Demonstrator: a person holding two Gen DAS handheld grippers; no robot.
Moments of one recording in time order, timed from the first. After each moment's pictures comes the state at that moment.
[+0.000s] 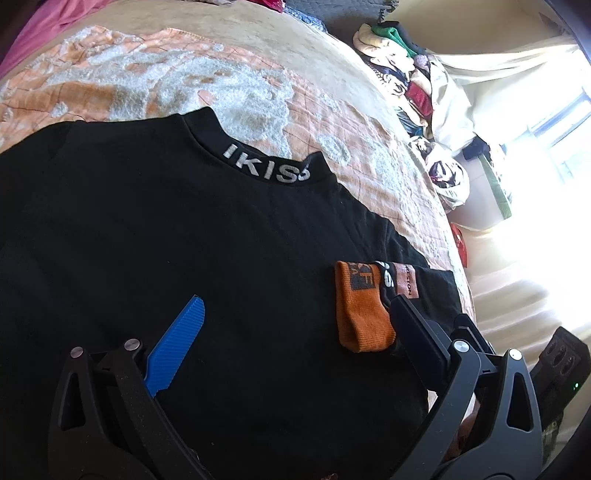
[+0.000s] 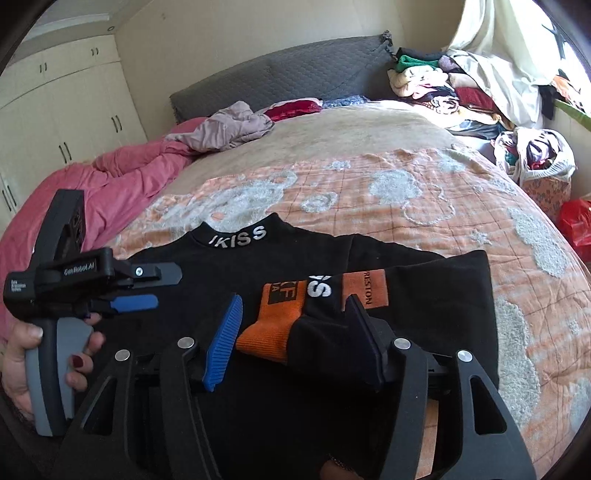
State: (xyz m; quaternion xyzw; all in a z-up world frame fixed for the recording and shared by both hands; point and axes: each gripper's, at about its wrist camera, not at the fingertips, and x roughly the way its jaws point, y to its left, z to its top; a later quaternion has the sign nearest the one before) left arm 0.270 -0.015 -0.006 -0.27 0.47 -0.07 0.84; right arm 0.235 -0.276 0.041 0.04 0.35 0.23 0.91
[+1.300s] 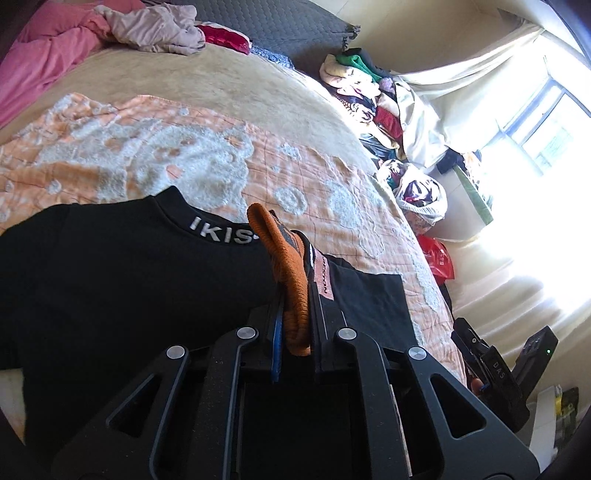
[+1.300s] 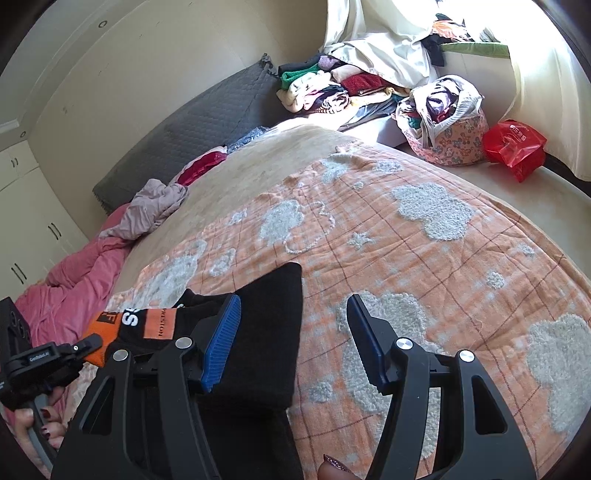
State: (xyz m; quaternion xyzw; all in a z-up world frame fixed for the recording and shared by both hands) left arm 0.261 -0.015 0.058 -0.24 0.40 -0.07 0.88; right arm 0.243 -0.374 0.053 0.20 0.32 0.09 0.92
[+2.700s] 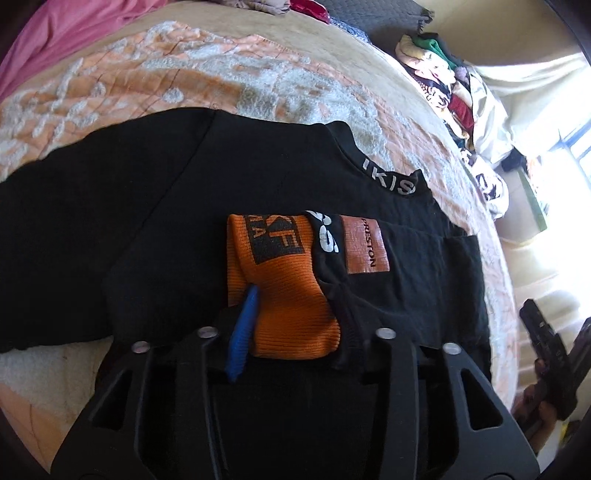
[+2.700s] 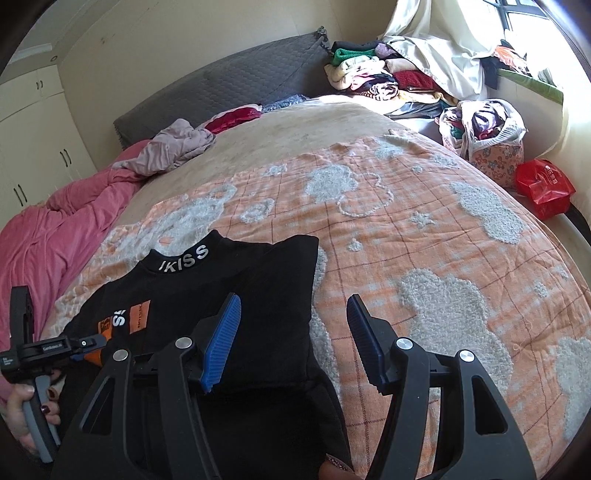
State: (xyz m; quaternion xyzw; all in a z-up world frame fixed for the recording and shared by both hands) left arm 0.227 0.070 -0.024 -0.23 0.48 0.02 0.85; right arm 0.247 -0.298 0.036 0.08 0.36 0.14 0.92
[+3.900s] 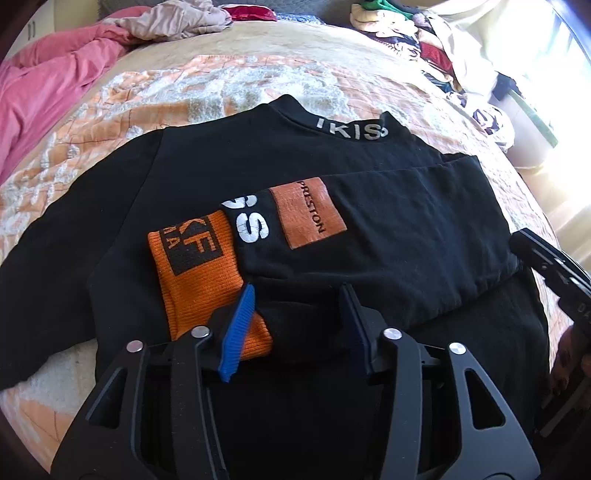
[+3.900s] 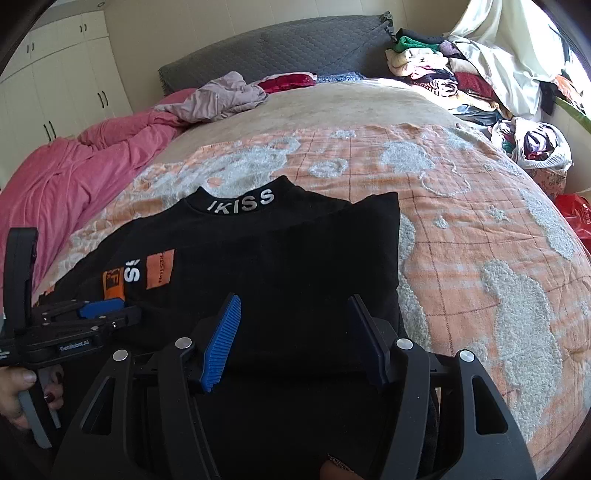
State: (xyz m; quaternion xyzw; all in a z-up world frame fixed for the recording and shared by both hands) left arm 0.214 0.023 -0.023 -0.09 0.49 0.01 0.87; right arm 0.237 -0.220 0.010 -0.01 0.40 0.22 0.89
